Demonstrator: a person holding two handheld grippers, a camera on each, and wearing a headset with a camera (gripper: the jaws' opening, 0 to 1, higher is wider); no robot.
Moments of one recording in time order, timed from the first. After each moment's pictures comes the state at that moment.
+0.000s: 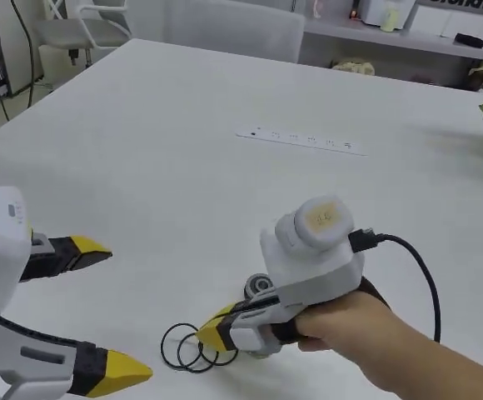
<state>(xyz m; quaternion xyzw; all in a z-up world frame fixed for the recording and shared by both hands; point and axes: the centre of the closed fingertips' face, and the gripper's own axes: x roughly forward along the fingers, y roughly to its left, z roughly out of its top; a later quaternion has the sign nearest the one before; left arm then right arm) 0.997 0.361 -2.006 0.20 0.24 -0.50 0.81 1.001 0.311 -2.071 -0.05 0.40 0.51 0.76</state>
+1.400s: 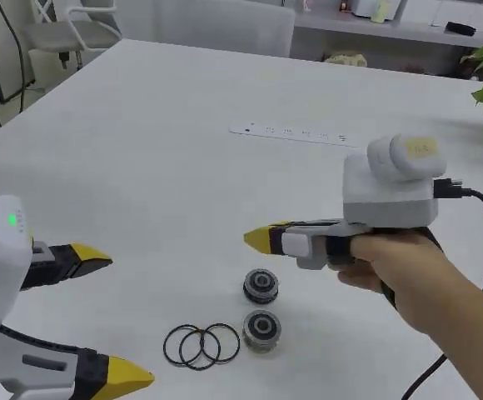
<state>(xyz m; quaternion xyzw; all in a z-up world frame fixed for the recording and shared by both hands) 0.992 0.358 -2.010 0.21 0.25 -0.50 0.80 1.082 0.245 -2.000 0.08 0.30 0.39 0.87</state>
